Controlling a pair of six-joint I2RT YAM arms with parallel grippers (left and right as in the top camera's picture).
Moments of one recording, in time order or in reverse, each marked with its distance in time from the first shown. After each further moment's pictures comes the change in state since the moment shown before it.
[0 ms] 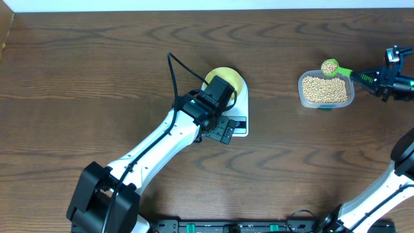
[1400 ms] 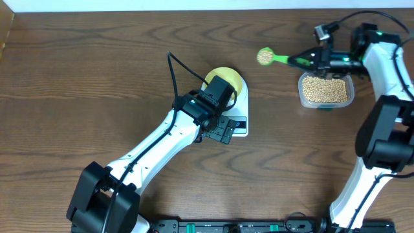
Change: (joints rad) left arm 0.000 0.000 0.000 0.000 0.000 0.000; right arm 0.444 0.000 0.000 0.347 -0.141 0.259
